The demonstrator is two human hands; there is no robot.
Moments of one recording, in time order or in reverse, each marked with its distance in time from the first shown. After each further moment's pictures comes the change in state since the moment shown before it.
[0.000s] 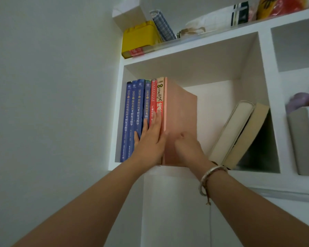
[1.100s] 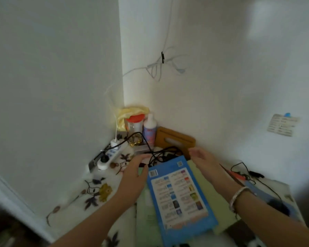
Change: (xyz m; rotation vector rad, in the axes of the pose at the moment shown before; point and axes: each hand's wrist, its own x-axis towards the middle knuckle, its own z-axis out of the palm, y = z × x) left_hand -0.525 0.038 0.154 -0.453 -0.356 -0.792; right_hand -0.363 0.363 -0.057 -0.017 -0.460 0.634
